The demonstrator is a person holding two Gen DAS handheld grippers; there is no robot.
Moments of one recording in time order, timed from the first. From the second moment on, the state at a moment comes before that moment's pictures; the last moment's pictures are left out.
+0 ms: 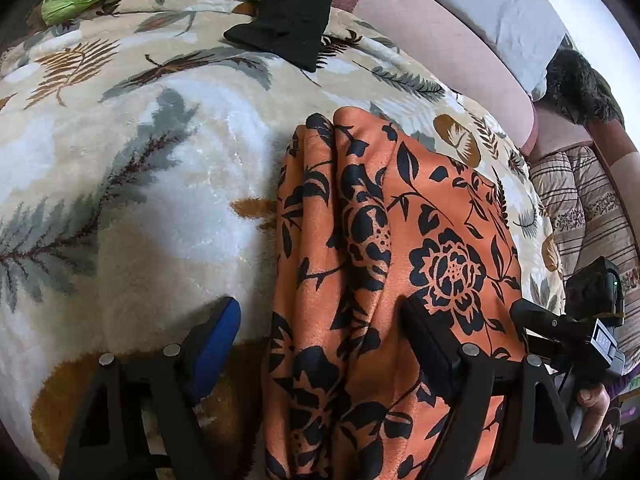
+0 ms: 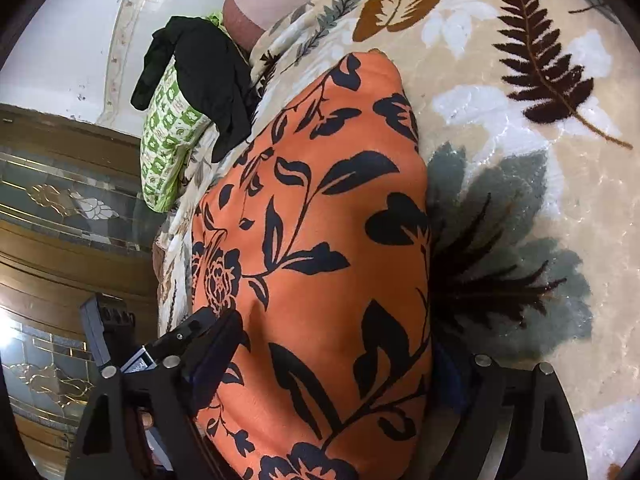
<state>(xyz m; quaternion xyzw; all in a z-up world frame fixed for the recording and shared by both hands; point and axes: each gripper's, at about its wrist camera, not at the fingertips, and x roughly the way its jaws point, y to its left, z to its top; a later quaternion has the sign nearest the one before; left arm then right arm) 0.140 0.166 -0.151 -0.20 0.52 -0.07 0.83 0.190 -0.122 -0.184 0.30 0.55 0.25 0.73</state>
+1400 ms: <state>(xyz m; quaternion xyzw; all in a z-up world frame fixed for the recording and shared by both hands) 0.199 0.033 -0.072 -0.13 0.44 -0.12 0.88 0.225 -0.216 -0.058 0.14 0.45 0.24 0.85</state>
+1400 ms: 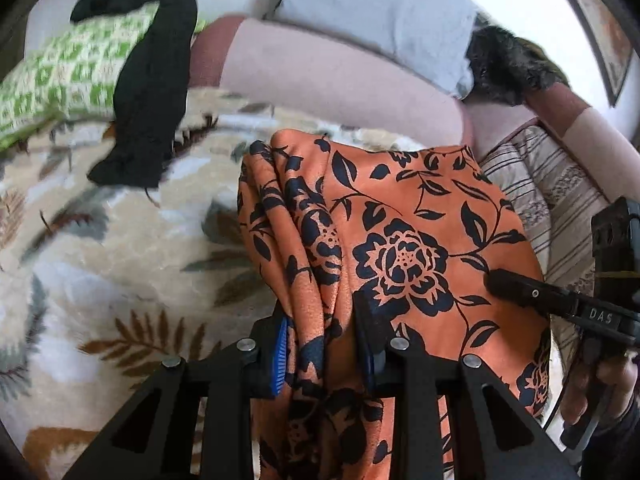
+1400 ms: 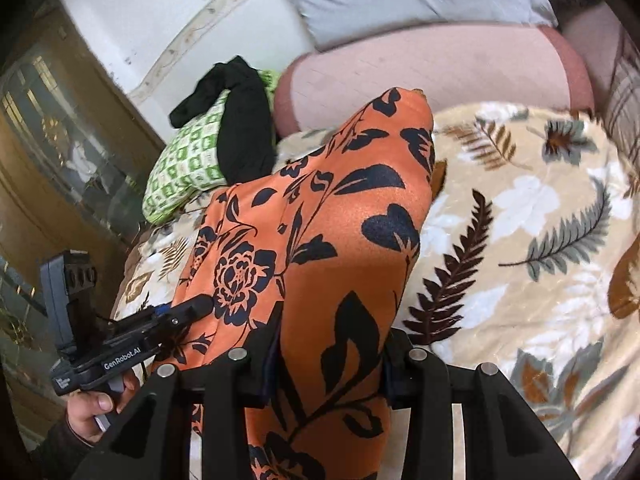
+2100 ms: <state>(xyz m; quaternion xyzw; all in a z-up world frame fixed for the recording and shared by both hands) 0.190 0.038 -0.115 -0.03 0.50 -0.02 0.87 0.215 -0.208 -0.127 0.18 0.50 0.22 0.82</state>
